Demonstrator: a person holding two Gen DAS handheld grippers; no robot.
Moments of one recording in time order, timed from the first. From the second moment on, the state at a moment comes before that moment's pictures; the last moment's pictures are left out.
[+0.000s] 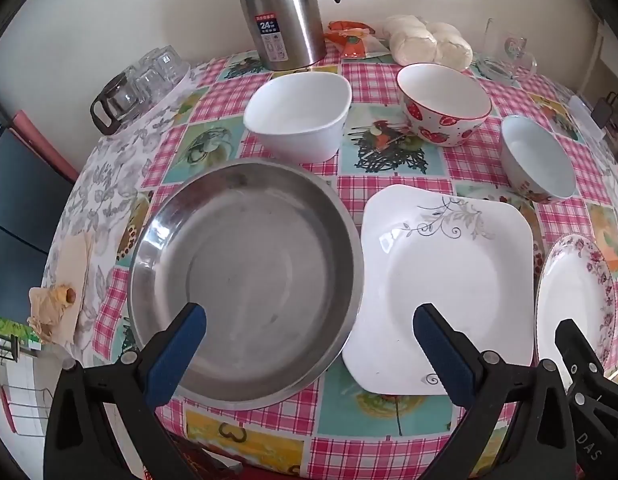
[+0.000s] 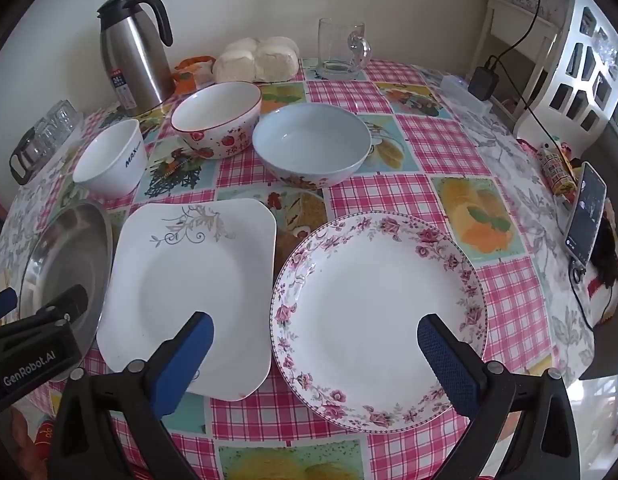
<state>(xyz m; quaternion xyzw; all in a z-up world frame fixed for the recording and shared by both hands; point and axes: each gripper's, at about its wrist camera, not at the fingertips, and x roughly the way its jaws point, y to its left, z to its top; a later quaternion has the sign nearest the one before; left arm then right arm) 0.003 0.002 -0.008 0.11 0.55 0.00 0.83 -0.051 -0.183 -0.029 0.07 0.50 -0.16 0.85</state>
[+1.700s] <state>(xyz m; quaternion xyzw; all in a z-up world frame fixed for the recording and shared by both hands) 0.009 0.008 -0.009 0.08 0.55 -0.02 0.83 -0.053 -0.189 -0.031 0.07 0.51 -0.17 0.84</state>
